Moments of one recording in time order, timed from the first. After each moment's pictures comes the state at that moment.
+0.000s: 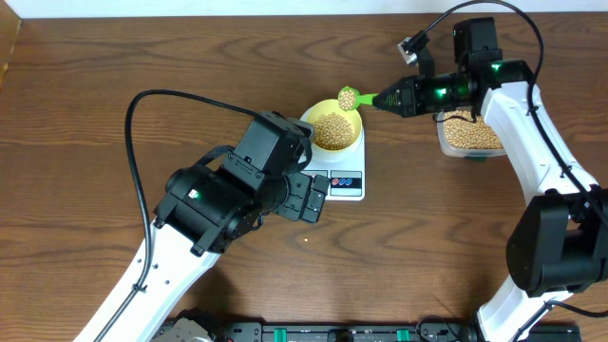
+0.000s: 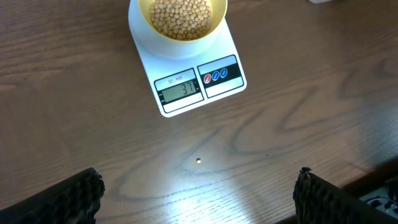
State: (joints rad) left arm -0.63 1.26 1.40 -1.18 0.02 -0.25; right arm 0.12 1.88 1.57 -0.80 -0.86 0.00
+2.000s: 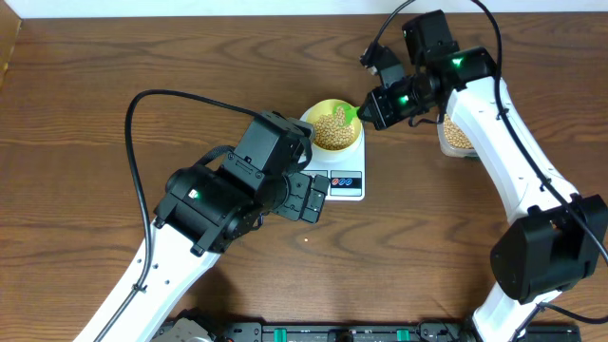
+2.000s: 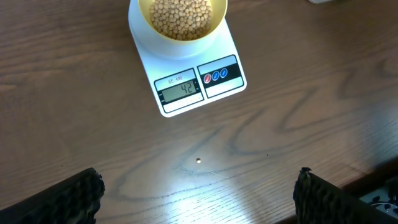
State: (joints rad) left arm -0.63 1.26 1.40 -1.18 0.02 -0.25; right arm 0.30 1.88 1.72 -1.01 -0.50 -0.10
